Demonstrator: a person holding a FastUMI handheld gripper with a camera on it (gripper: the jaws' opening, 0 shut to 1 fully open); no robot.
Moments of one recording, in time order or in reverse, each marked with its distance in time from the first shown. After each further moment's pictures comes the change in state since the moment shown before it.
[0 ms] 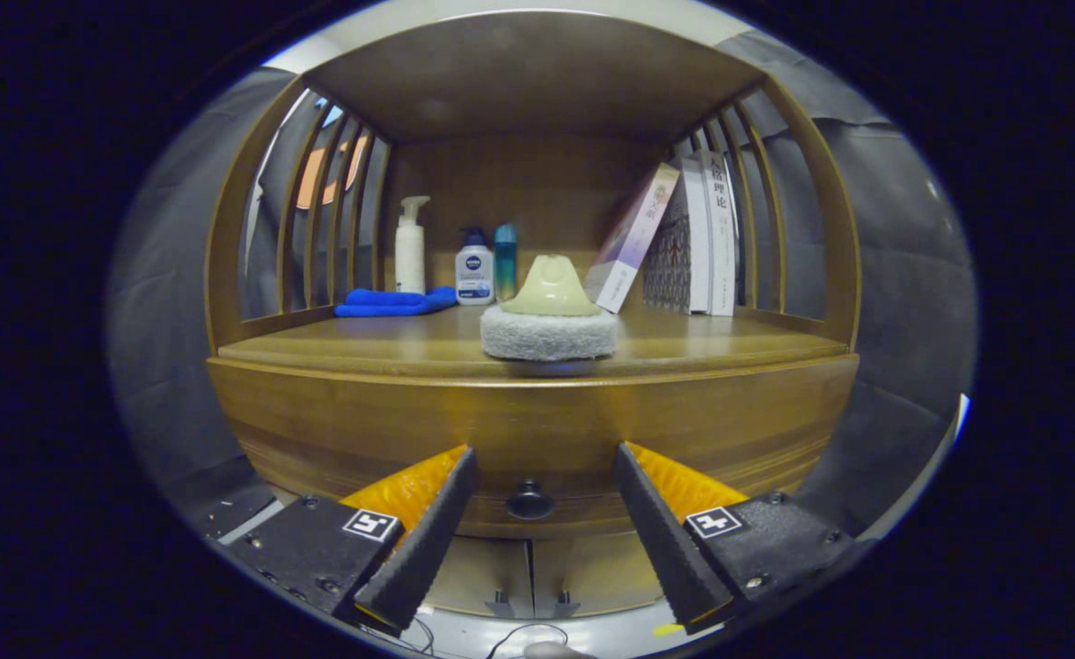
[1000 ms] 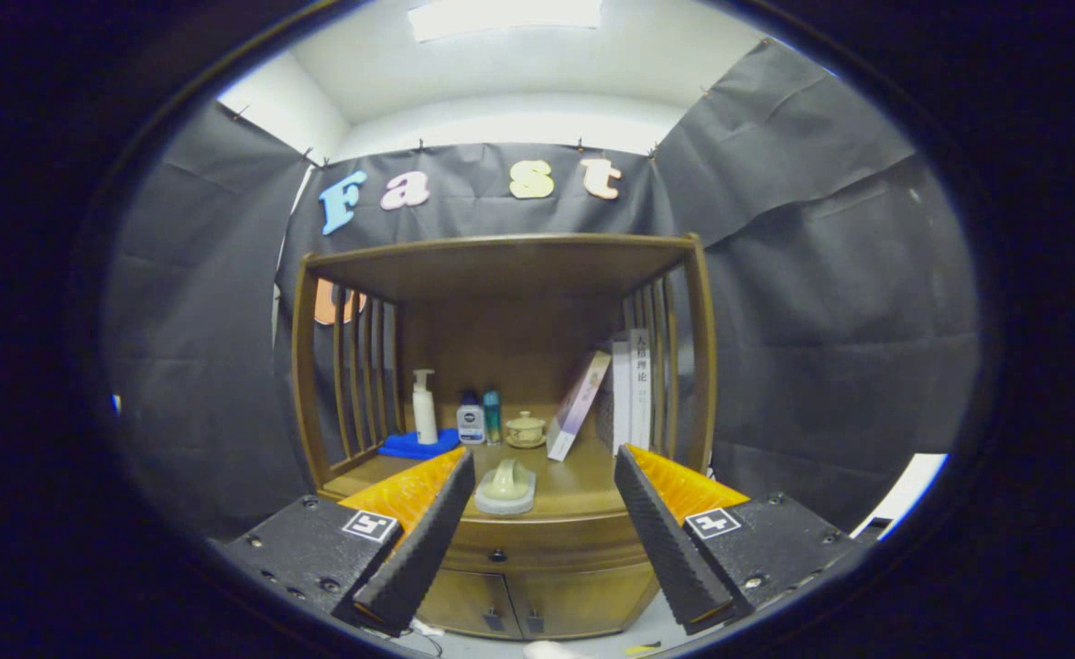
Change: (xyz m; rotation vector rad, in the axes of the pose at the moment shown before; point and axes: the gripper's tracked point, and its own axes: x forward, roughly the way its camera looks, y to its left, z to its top) arm -0.216 -0.061 0.184 0.044 -0.292 0.022
